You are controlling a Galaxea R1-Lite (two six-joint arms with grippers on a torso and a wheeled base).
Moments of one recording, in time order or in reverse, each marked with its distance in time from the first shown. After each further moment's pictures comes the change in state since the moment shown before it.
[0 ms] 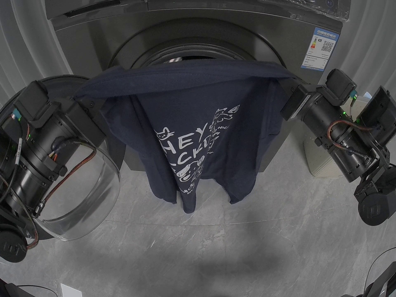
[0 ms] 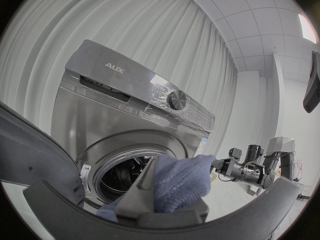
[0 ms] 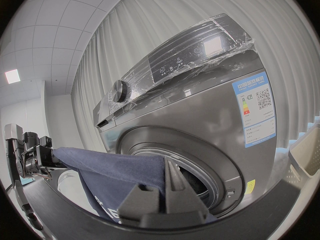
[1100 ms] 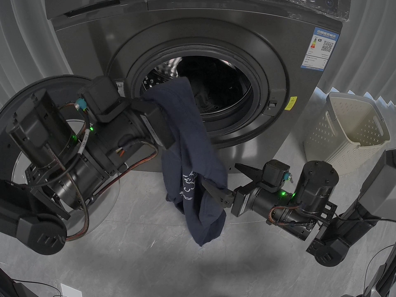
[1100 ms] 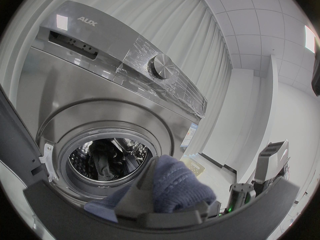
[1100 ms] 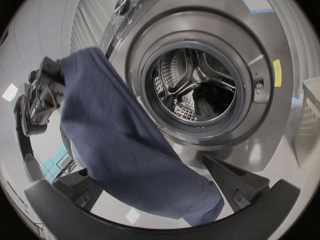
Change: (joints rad) left arm -0.118 0.217 -0.179 0.054 -0.021 -0.011; right arm 0.112 0.303 0.215 -0.081 0.072 0.127
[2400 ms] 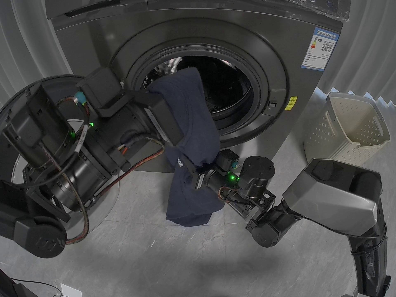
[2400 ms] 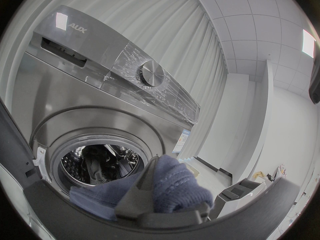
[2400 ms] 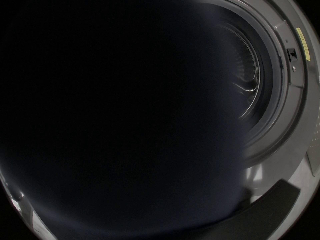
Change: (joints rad) left arm -0.050 -0.010 -0.026 -0.005 0.006 -0.001; right arm -0.033 0.440 -0.557 -0.050 -0.018 -0.082
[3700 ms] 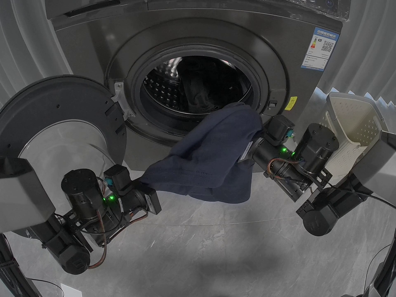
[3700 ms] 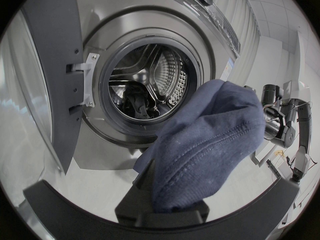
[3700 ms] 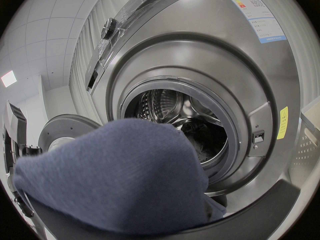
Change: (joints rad) left arm 0.214 0.326 0.381 -0.289 0.025 -0.004; right arm -0.078 -0.373 0.278 -0.003 -0.001 0.007
